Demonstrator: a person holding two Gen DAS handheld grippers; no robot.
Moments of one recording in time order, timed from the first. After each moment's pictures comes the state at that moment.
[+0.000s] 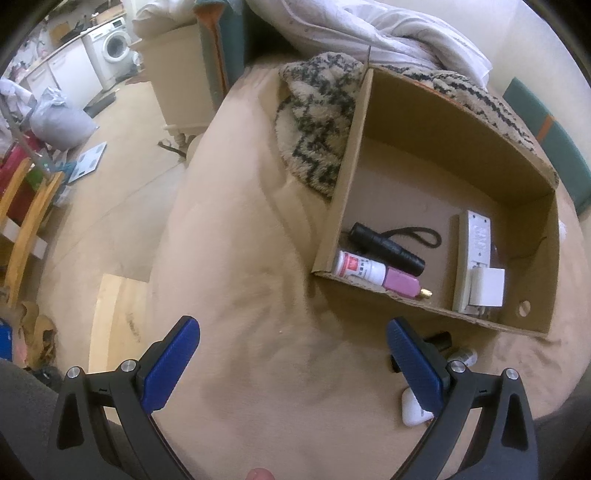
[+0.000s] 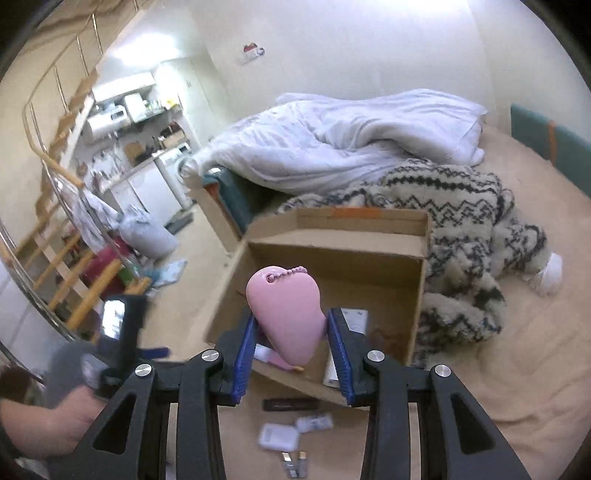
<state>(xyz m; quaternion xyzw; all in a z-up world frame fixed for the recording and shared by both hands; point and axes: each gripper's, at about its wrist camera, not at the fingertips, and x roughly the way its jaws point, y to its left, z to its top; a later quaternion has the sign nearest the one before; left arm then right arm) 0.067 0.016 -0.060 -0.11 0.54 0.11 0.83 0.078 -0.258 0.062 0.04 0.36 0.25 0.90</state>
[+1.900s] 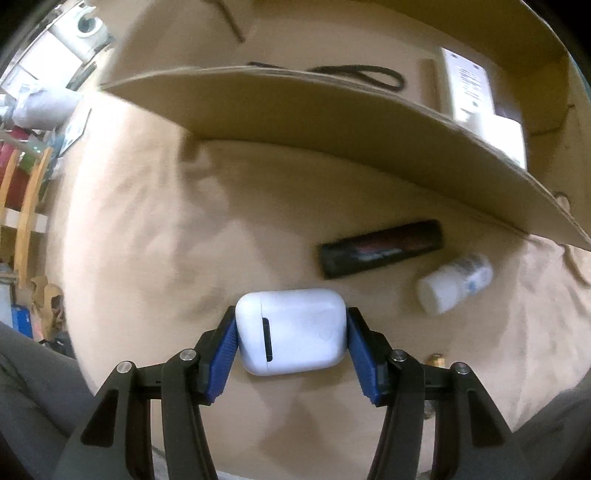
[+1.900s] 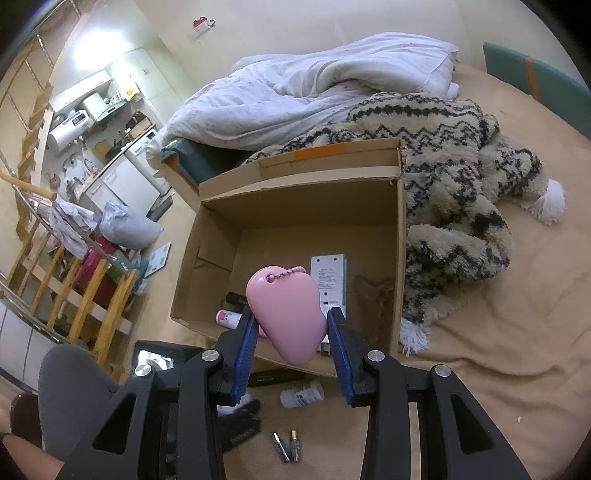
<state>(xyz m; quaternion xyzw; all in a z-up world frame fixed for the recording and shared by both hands) 0.061 -0.086 -0.148 -0.07 0.66 0.11 0.74 0.099 -0.277 0.013 0.09 0.45 0.22 0.86</state>
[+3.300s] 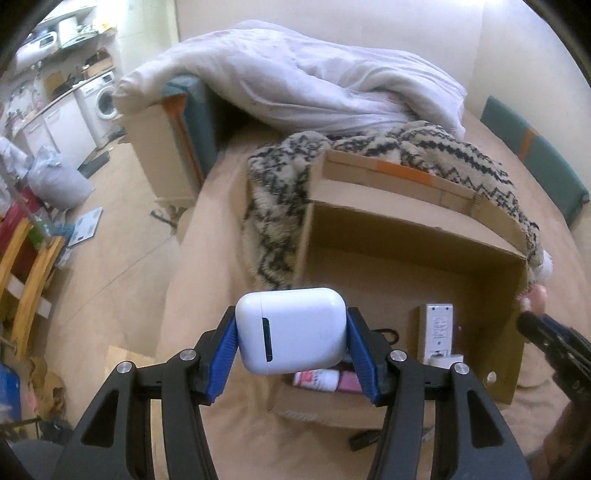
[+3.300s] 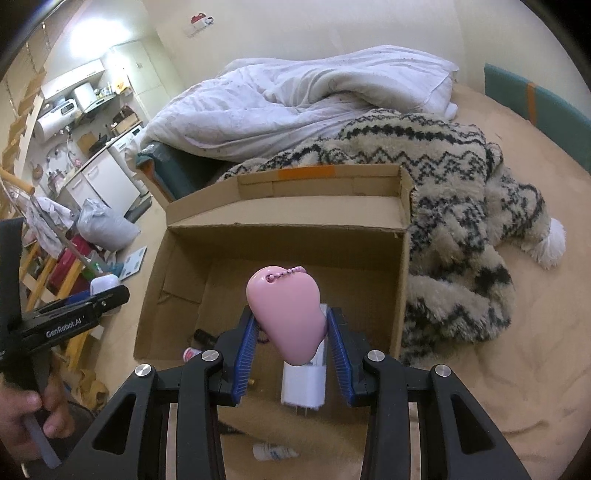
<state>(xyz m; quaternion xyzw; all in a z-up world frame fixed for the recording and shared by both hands) 0.136 -0.008 0.020 -0.06 0.46 0.09 0.88 0.161 -0.250 0.005 0.05 0.44 0.19 0.88</state>
